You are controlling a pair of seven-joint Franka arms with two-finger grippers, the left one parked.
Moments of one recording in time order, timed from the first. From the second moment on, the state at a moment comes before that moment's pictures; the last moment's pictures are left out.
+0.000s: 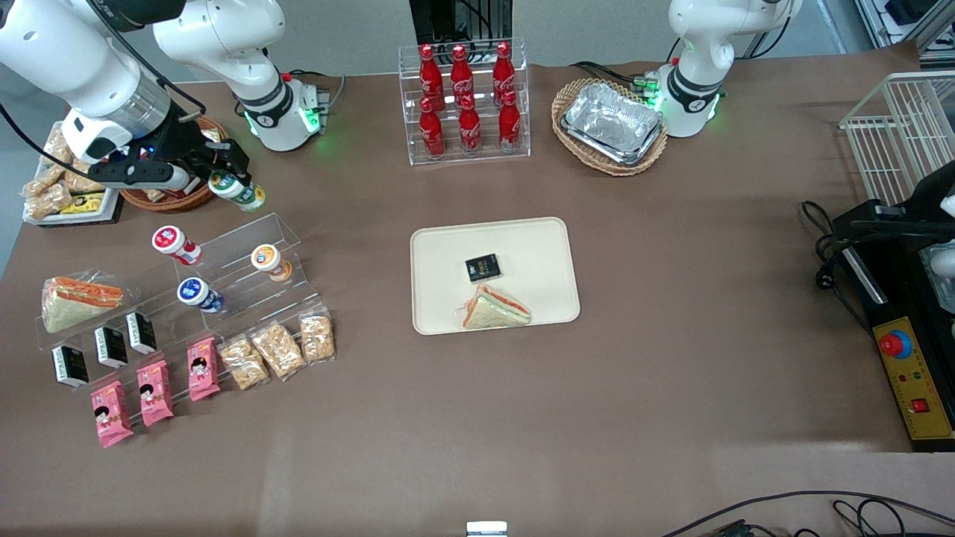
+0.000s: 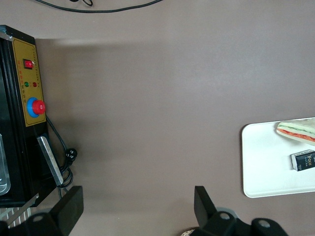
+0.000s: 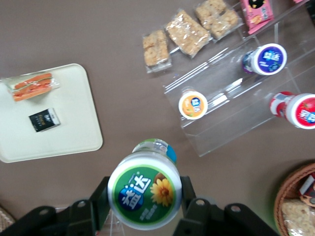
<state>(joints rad) 0.25 -0.37 -0.04 -2.10 0.14 1.71 0.32</state>
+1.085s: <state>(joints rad) 0.26 -0.10 0.37 -2.07 0.19 2.06 0.97</state>
